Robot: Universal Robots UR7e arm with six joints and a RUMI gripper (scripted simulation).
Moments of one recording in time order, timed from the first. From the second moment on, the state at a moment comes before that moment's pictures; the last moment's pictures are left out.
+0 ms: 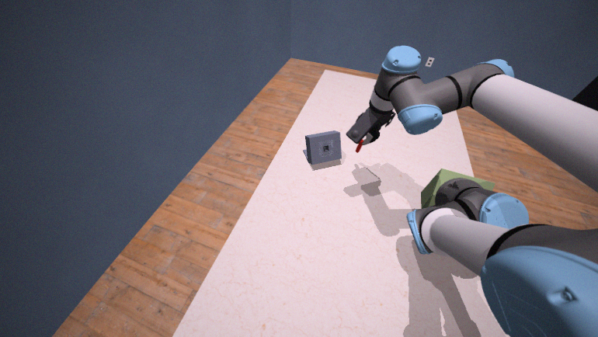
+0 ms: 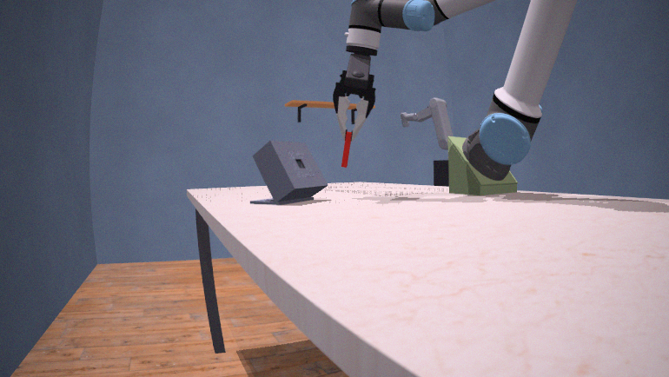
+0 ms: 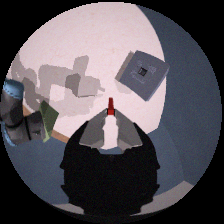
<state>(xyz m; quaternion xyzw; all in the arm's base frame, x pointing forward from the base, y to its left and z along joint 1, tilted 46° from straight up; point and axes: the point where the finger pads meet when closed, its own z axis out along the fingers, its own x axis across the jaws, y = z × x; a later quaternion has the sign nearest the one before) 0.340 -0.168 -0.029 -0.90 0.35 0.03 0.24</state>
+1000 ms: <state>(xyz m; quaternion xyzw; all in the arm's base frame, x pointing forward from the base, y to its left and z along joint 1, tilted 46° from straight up) 0.349 -0.161 -0.020 -0.94 0.29 -0.01 0.19</state>
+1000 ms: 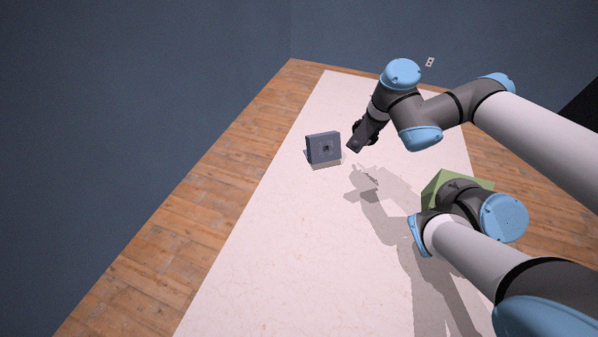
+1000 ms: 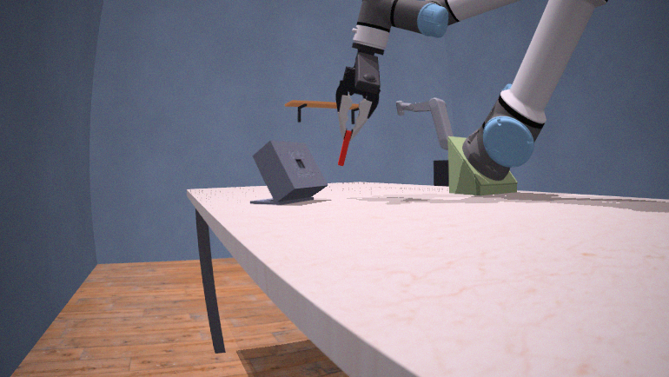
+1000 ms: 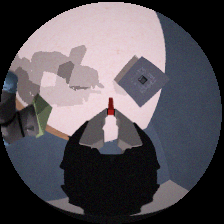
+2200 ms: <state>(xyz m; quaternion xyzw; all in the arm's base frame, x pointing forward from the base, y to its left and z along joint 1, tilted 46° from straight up) 0.360 -0.152 -0.005 -0.97 0.21 -0.06 0.13</state>
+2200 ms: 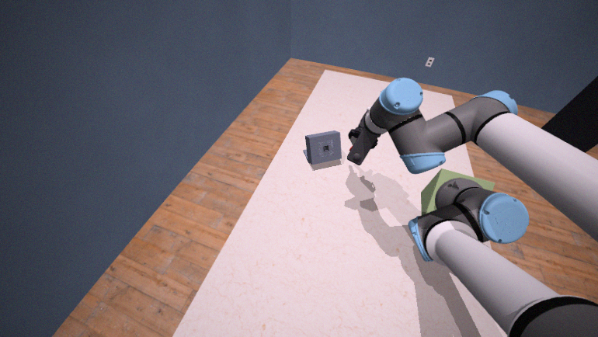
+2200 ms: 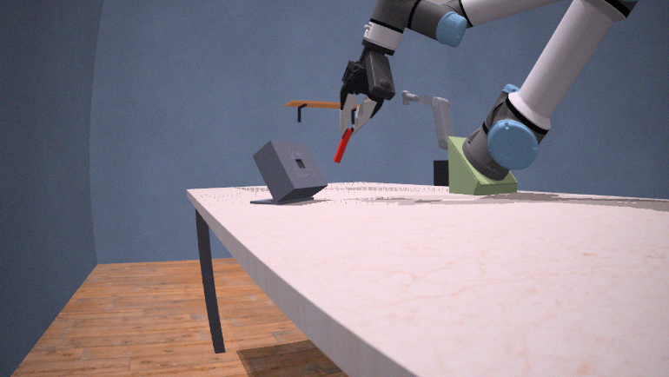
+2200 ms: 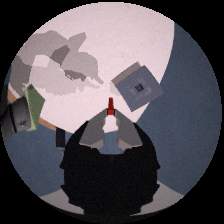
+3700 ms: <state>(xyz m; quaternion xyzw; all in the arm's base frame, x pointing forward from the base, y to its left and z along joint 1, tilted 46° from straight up) 0.374 -0.138 0.018 -0.99 0.10 -0.13 0.05</state>
